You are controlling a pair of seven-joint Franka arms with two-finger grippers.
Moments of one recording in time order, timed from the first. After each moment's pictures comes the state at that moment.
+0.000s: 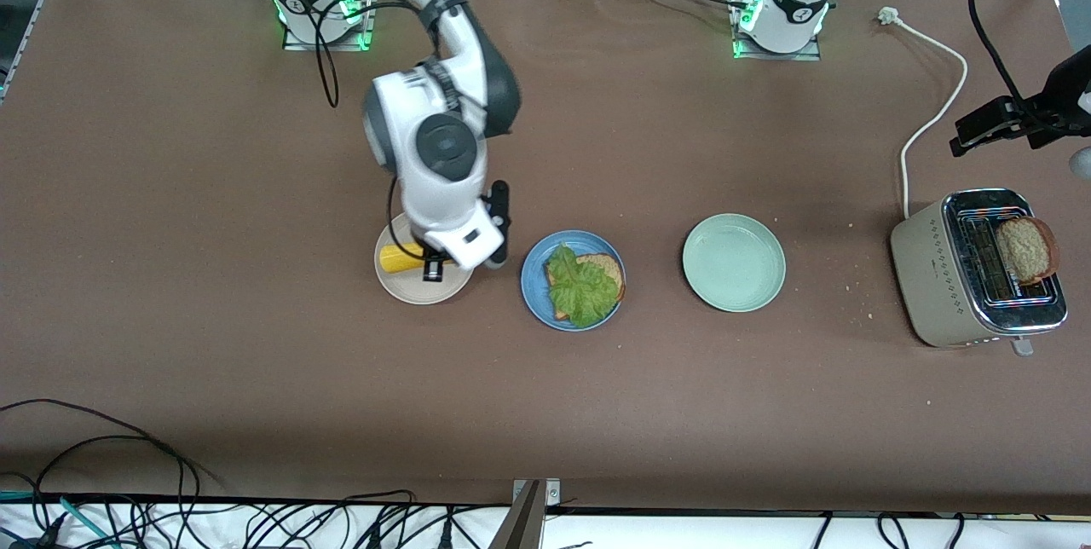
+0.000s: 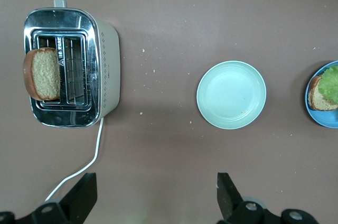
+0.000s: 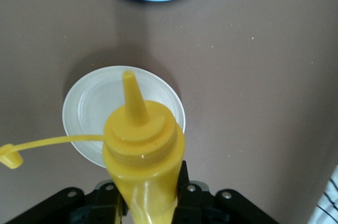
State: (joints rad) left arm -0.03 0.08 0.05 -1.43 0.01 1.43 -0.10; right arm 1.01 0.76 -0.59 -1.21 0.10 1.80 -1.08
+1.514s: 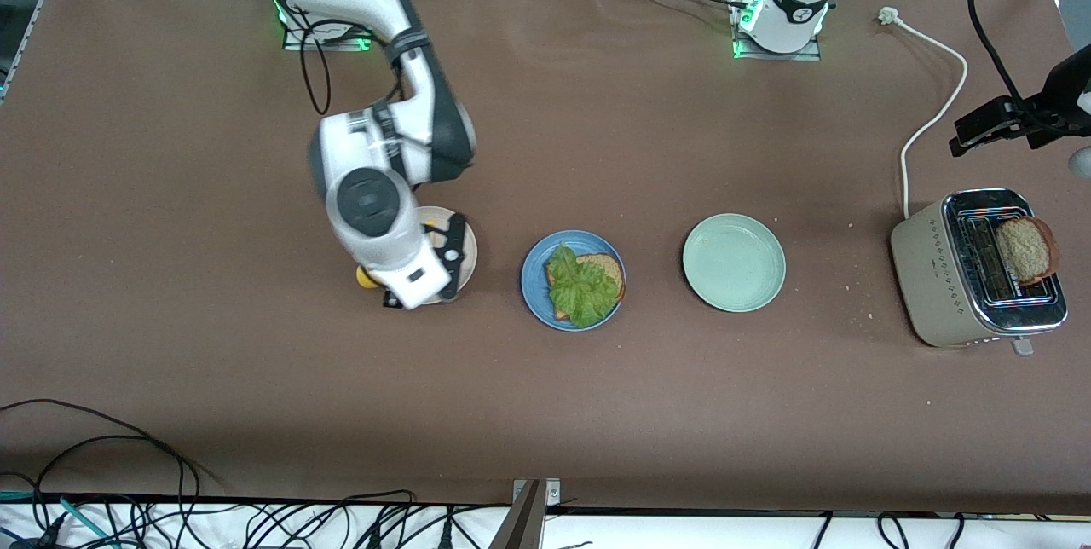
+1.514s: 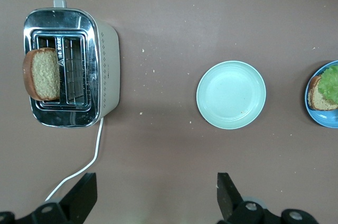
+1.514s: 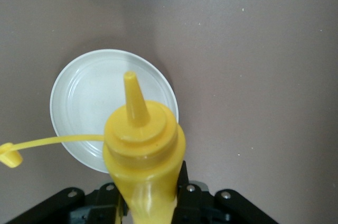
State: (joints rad) left arm -0.03 0.08 0.05 -1.43 0.01 1.43 -0.10; right arm 0.87 0.79 -0.63 -1.21 0.34 1.79 -1.22
